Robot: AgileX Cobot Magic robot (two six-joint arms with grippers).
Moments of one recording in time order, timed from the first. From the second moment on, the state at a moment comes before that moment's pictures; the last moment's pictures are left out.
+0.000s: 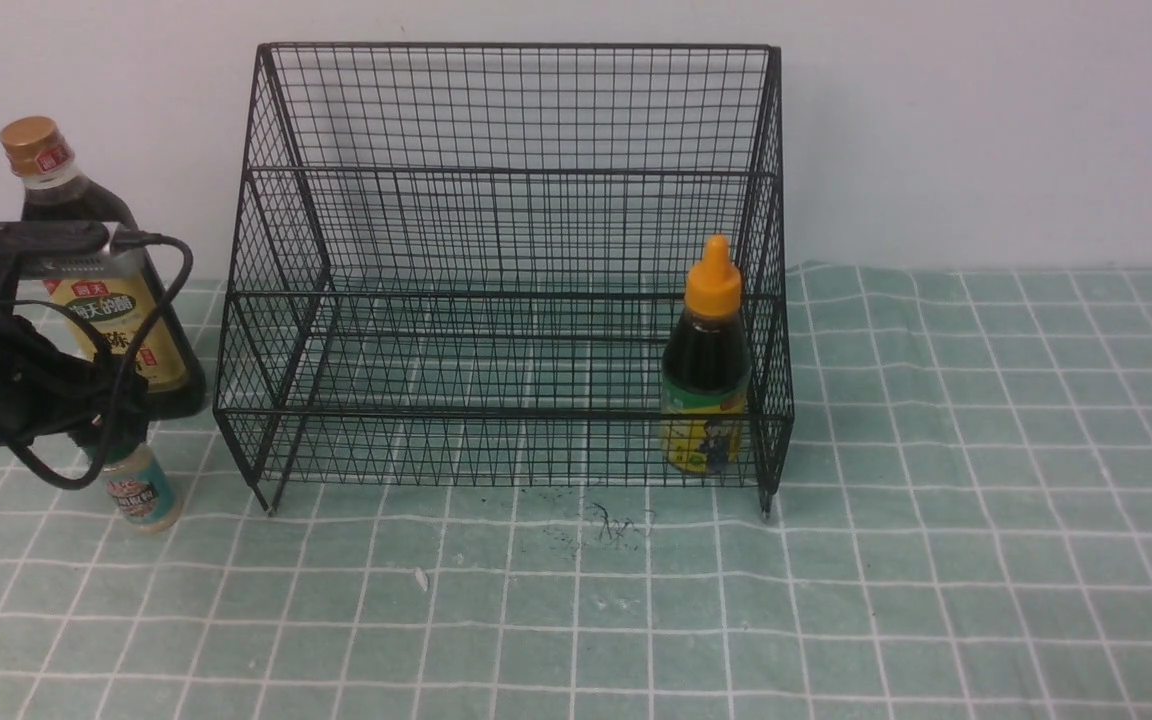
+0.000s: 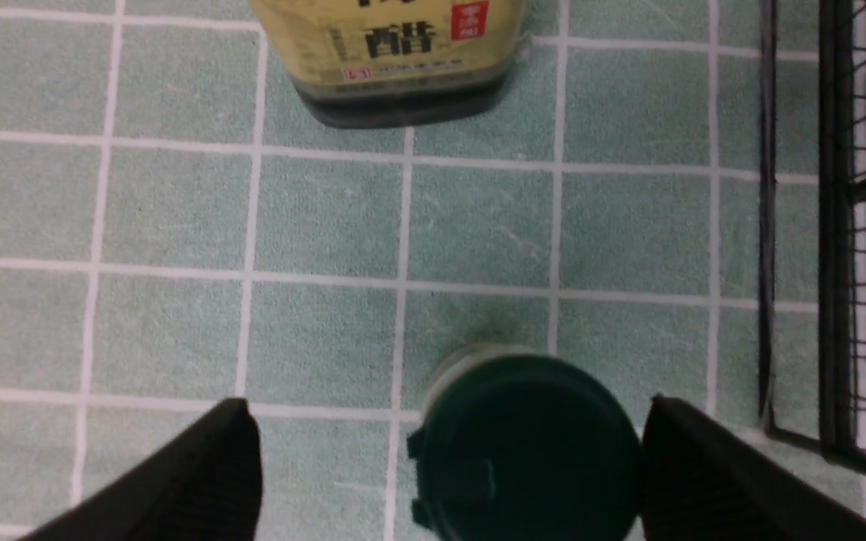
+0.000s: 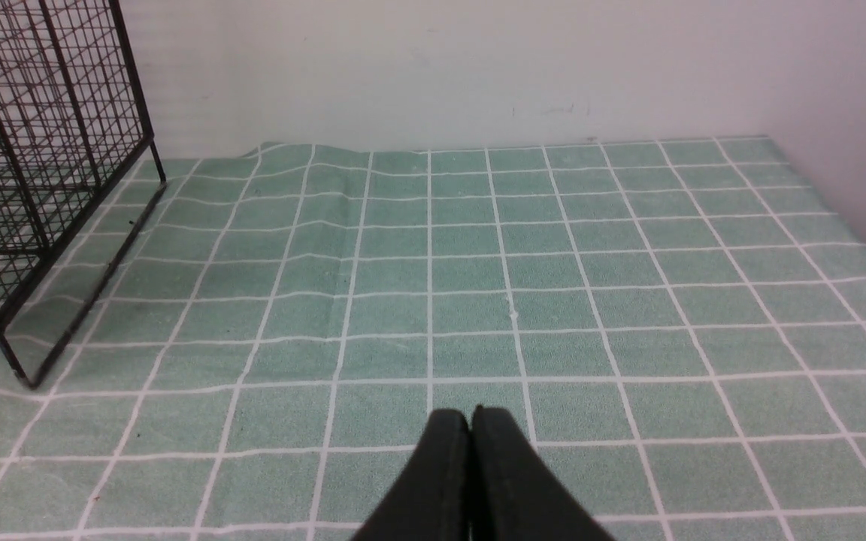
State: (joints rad) right arm -0.01 -0.01 0.02 -0.19 0.39 0.25; left arm 0.21 1.68 -1.05 -0.22 0.51 0.30
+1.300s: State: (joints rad) right arm -0.01 -0.01 0.02 -0.19 0.39 0.28; left arm -0.12 1.48 -1.29 -0.28 0.78 0.27
